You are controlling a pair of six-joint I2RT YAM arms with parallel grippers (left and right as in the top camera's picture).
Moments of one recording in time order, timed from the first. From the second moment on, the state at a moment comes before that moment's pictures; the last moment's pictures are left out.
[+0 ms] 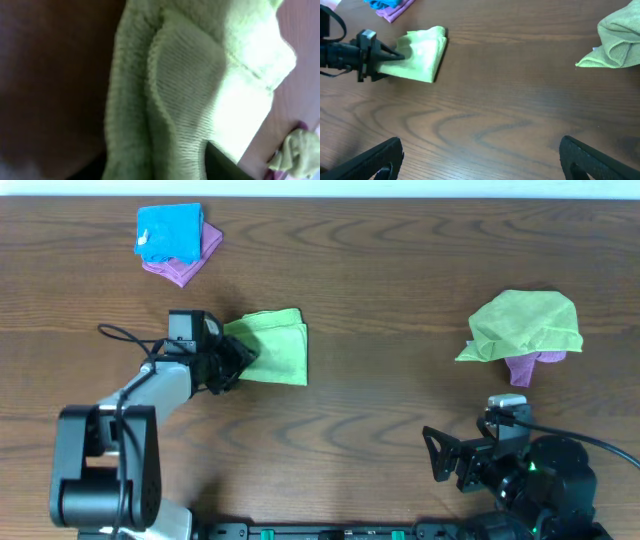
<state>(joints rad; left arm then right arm) -0.03 1.71 0.76 -0.17 0.49 -0.83 0.21 0.40 0.73 -0.99 -0.22 0.26</state>
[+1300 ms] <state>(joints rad) 0.09 2.05 1.52 0.14 0.18 -0.85 0.21 0.40 0.73 -0.99 -0.22 0.27</state>
